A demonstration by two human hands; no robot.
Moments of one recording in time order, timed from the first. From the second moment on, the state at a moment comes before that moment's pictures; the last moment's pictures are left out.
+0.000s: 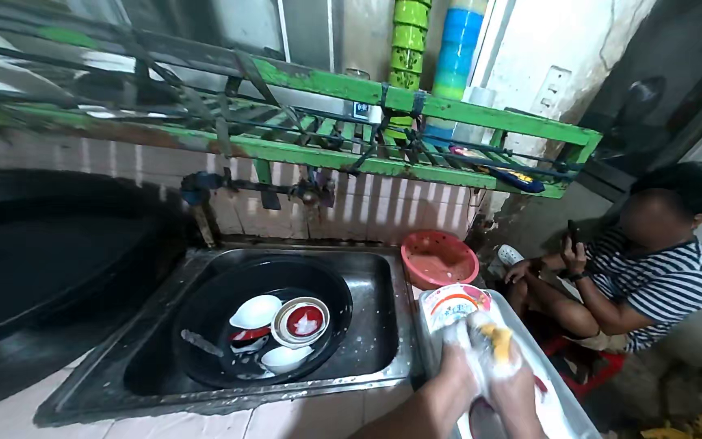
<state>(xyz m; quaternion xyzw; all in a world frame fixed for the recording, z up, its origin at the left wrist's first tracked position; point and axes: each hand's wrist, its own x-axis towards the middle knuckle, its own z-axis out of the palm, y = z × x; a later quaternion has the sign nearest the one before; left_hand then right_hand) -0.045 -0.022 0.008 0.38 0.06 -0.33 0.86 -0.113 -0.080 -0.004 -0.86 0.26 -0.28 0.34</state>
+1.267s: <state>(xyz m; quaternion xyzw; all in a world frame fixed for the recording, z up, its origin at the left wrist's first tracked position) -0.027 -0.035 0.001 0.41 0.07 -0.36 0.84 -0.105 -0.124 0.001 -0.78 0.35 -0.16 0.49</state>
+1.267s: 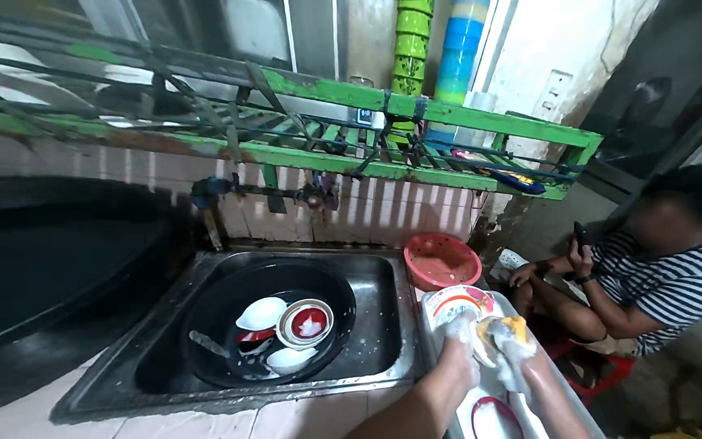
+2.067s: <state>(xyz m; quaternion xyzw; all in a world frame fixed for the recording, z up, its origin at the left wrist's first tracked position) -0.032 -0.029 0.005 0.39 0.04 -0.40 0.83 -0.116 -0.119 0.007 -0.97 0.14 -0.13 0.11</state>
